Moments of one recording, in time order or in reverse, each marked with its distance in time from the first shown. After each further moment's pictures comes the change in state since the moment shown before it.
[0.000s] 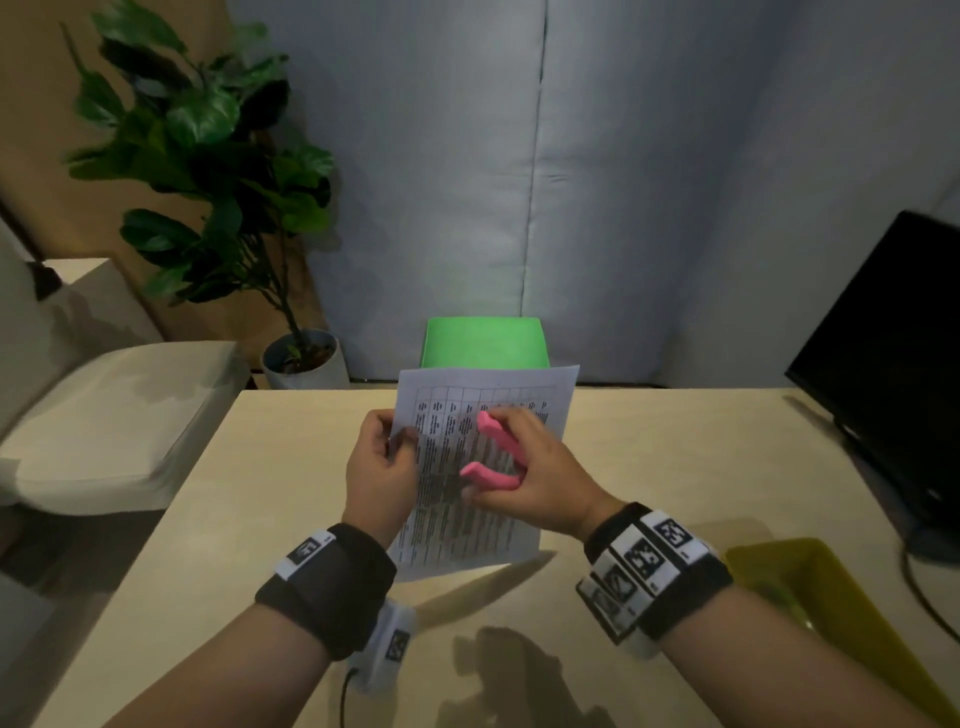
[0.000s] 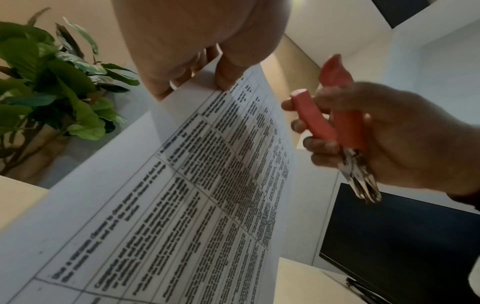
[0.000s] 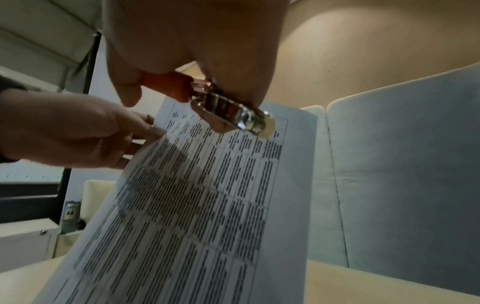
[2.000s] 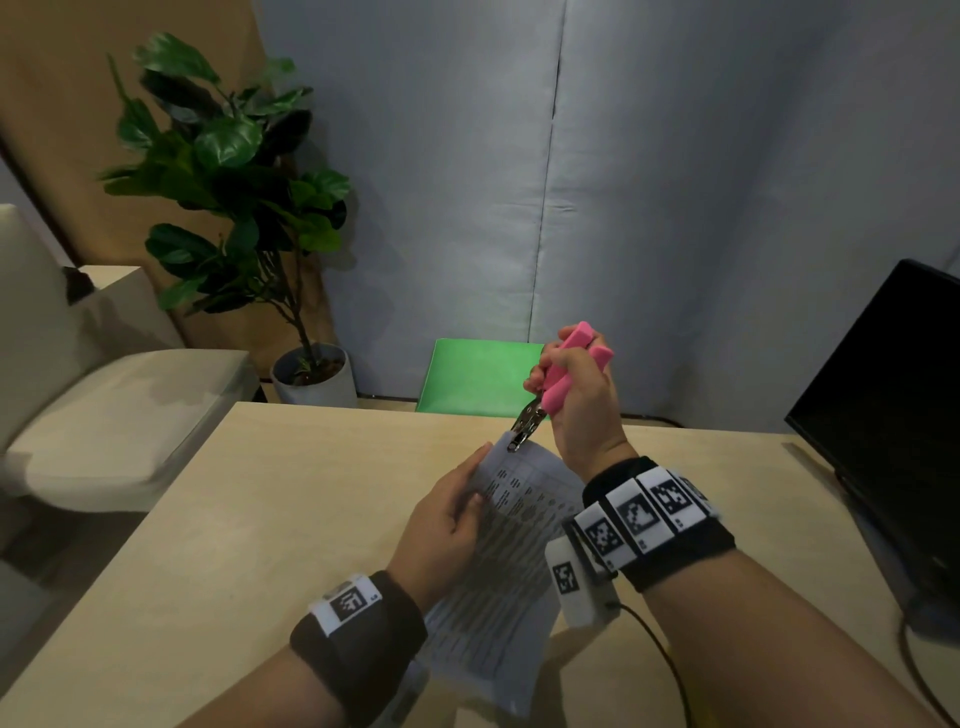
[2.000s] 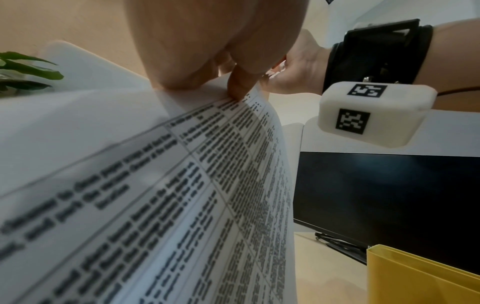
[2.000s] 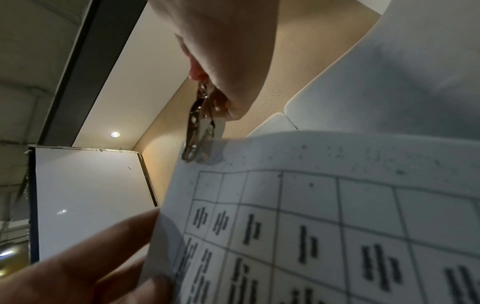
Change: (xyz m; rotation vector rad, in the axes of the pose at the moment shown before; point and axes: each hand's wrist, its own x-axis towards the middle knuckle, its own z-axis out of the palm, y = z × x) left_hand -0.043 0.017 0.074 0.168 -0.360 0.113; right_hand 0.053 -0.001 -0.085 1.029 0.493 0.099
